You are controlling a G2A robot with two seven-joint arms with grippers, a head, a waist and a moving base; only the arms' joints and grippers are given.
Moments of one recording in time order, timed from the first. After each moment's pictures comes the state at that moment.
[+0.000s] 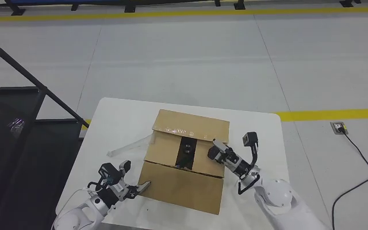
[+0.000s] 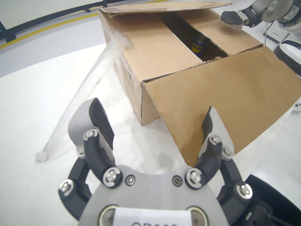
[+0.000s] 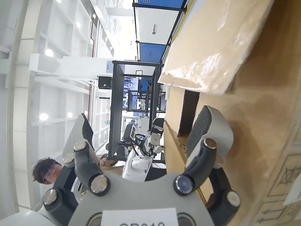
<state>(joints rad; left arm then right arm) 1.49 -1.15 -1.60 -1.69 1.28 -0.67 0.03 -1.04 -1.12 1.09 -1.50 0.36 -0.29 0.41</state>
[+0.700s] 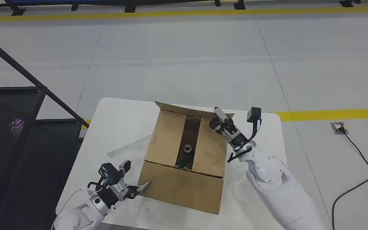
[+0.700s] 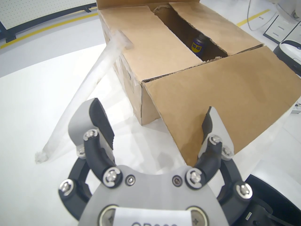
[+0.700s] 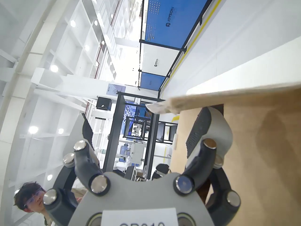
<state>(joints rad) 1.49 -1.15 -1.60 -1.69 1.28 -0.67 0.03 -0.79 -1.21 1.01 -1.34 0.30 -0.27 0.17</state>
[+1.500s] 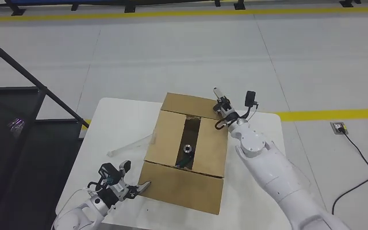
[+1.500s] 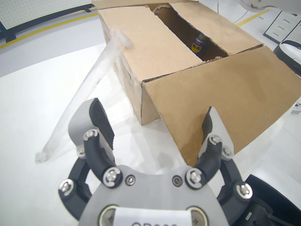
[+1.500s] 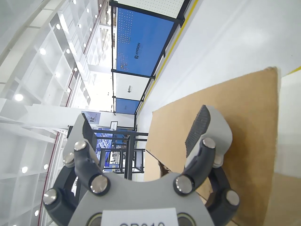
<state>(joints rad) 1.49 -1.15 -1.60 -1.69 1.28 -0.67 0.03 -0.43 -1.38 0.85 -0.75 0.34 -0.27 0.06</state>
